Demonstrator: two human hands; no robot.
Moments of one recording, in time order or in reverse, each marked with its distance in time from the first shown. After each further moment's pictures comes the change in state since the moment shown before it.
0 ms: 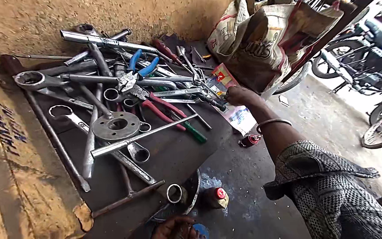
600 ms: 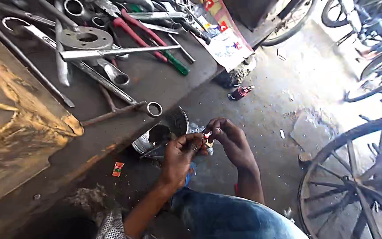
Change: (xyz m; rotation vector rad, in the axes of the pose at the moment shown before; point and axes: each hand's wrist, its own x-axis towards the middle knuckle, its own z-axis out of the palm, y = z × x) left_hand 0.002 -0.021 0.070 0.208 0.020 0.158; right_hand -0.370 -0.078 0.152 1.330 0.258 -0.413
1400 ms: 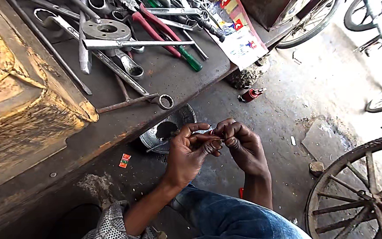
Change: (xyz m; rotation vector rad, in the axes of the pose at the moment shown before) left_hand -0.008 0.017 0.006 0.038 -0.033 0.238; right_hand 0.005 -0.011 0.006 0.238 -0.136 -0.240
